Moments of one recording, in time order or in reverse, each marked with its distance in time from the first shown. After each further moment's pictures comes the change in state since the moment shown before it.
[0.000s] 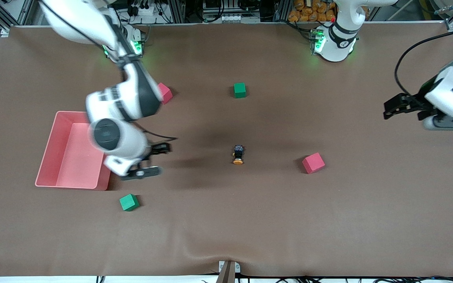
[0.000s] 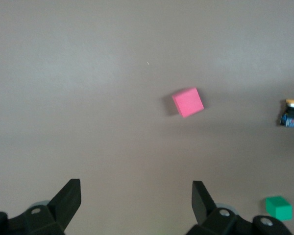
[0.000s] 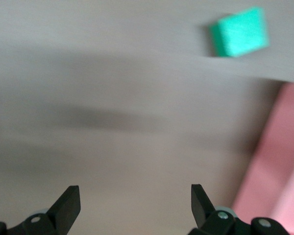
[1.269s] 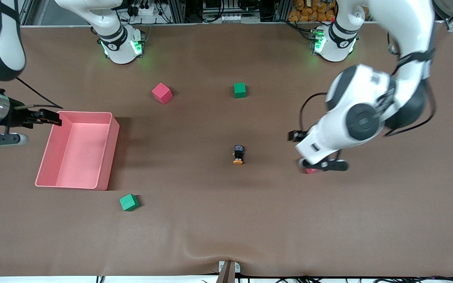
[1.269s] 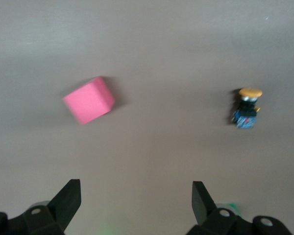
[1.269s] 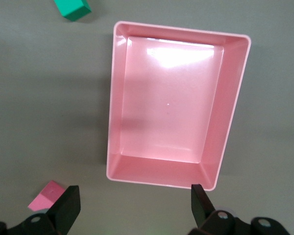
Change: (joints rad) left arm -0.267 0.482 -0.082 0.285 -0.032 0.038 -0.319; right arm -0.382 -0.411 -0.009 -0.211 -0.070 -0.159 -0.300
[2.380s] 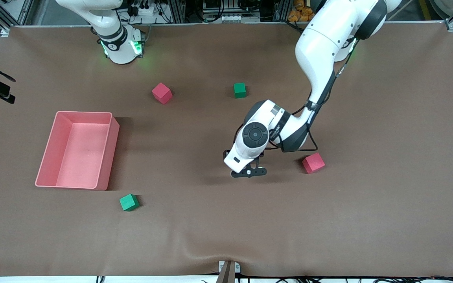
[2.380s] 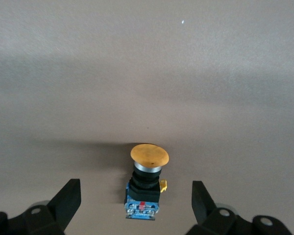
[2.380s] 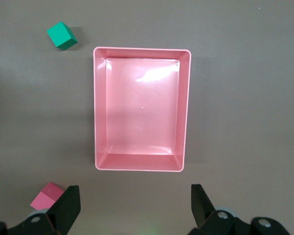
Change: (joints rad) left arm -0.232 0.335 -0.001 0.057 -0.010 0.450 -0.331; right arm -0.065 -0.114 -0.014 0.104 -0.036 -0.105 0.003
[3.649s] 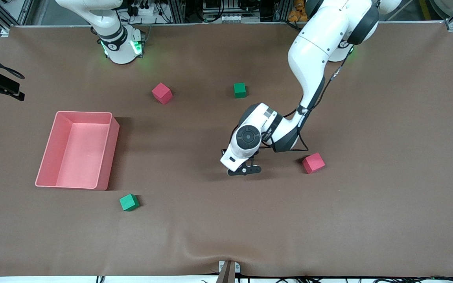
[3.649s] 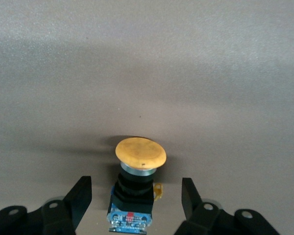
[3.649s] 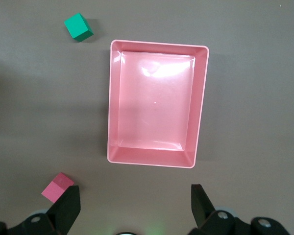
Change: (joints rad) left arm -0.023 0.055 0.002 0.001 -0.019 0.024 -0.026; right arm 0.020 0.005 0.017 0.020 0.022 -0.044 0.000
